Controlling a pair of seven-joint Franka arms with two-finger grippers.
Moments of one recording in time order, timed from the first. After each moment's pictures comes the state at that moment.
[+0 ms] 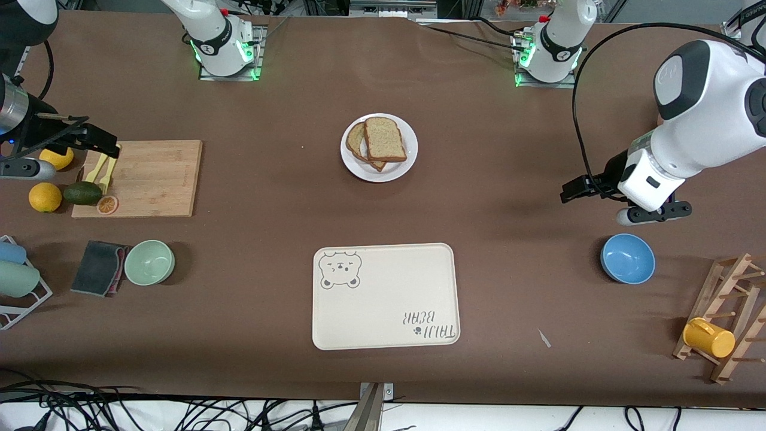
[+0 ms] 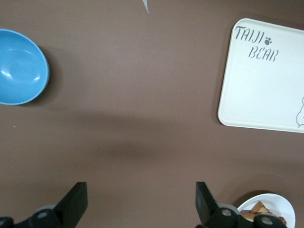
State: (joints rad) left arm 0.06 0.12 -0.19 -1.83 -0.20 1.94 -0.25; right arm -0.07 0.08 0.10 -1.56 -0.05 1.52 0.06
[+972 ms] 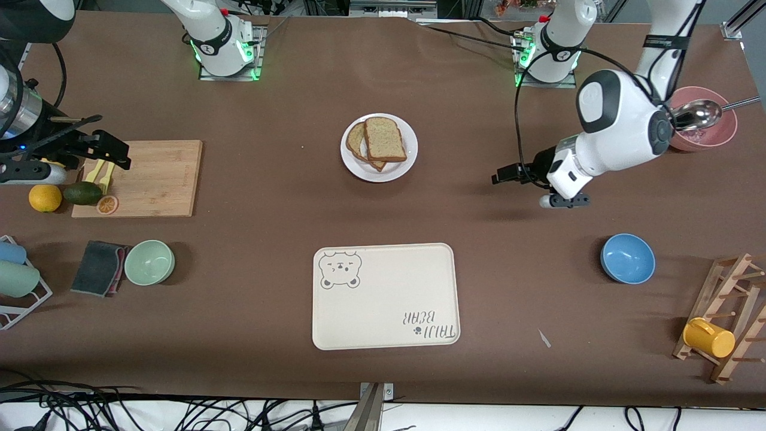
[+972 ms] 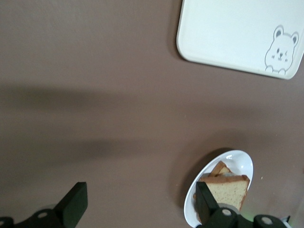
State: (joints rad) left arm -0.04 0.12 -0.20 -2.26 -0.68 2.22 0.04; right arm -0.06 0.09 0.14 -1.56 -0.04 1.63 0.06
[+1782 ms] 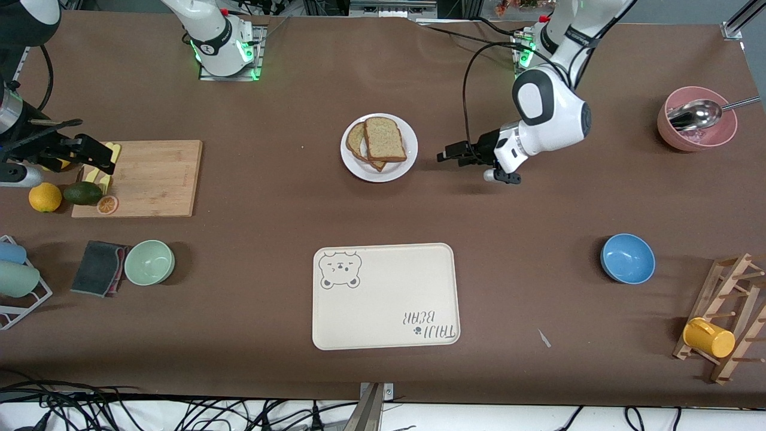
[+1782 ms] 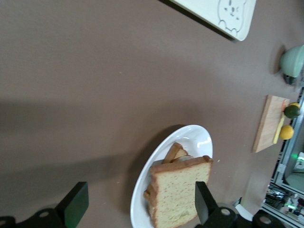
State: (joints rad) left arm -0.16 0.20 -0.35 -2.40 -1.38 2.47 0.52; right arm -0.07 0.08 0.10 -1.56 -0.05 1.66 0.06
